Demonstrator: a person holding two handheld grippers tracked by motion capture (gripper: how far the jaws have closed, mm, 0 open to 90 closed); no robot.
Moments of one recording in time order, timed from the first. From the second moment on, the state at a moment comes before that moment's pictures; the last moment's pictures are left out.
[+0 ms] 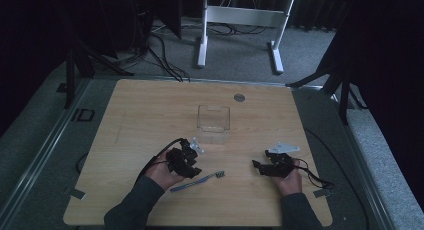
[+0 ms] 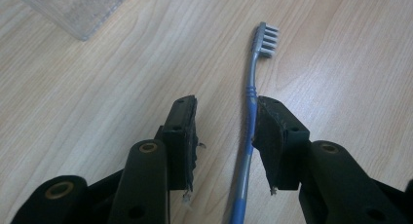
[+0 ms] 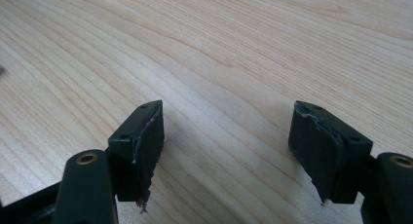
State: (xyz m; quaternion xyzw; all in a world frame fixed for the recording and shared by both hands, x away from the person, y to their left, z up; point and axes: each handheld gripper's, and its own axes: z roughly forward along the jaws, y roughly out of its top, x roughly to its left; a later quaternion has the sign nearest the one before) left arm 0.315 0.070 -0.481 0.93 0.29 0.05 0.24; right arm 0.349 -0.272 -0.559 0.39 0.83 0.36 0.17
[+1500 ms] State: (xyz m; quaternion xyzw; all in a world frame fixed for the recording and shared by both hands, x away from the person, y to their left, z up) left arm 0.312 0.047 -0.499 0.96 0.24 0.01 0.17; right arm 0.350 -0.272 -0.559 0.39 0.83 0.36 0.17
